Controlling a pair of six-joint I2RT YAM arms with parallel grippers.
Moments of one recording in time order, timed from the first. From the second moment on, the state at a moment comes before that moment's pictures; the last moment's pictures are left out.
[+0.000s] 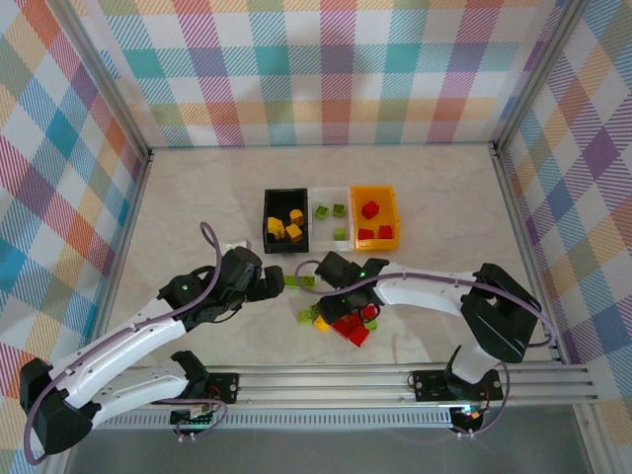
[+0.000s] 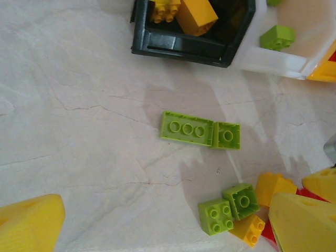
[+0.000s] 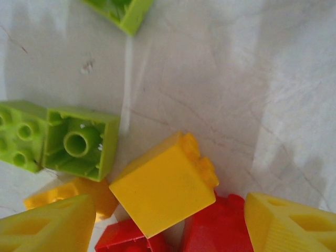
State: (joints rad) left arm -0.78 0.92 0.79 -0.79 -0.28 -0.85; right arm 1.00 1.60 0.95 -0.64 0.06 0.41
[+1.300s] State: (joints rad) left arm -0.74 0.90 0.69 -0.80 -0.27 -0.87; right arm 0.85 1.89 1.54 -0.50 0.04 0.42
